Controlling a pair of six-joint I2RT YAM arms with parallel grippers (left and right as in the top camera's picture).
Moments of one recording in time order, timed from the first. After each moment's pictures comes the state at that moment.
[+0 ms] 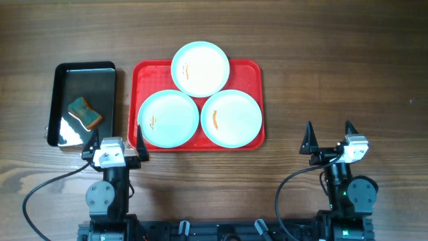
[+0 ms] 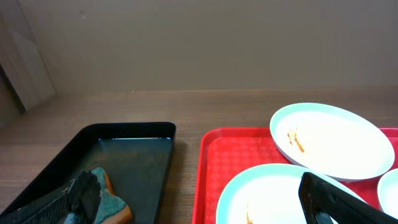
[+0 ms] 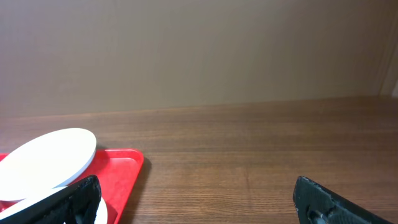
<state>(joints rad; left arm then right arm) 0.01 0.01 0.01 -0.07 -0.08 0.04 -0.06 0.02 0.01 0.00 -0.10 0.08</state>
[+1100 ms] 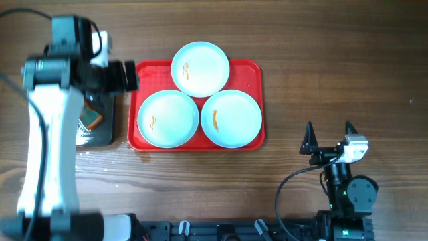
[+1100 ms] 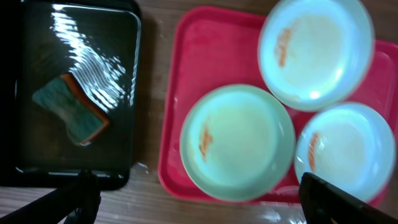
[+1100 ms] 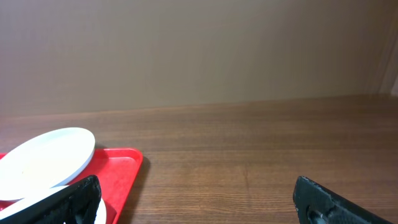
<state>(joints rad) 0.06 1.59 1.65 -1.25 0.07 -0.12 -0.06 0.02 0.01 0.00 -0.10 0.08</state>
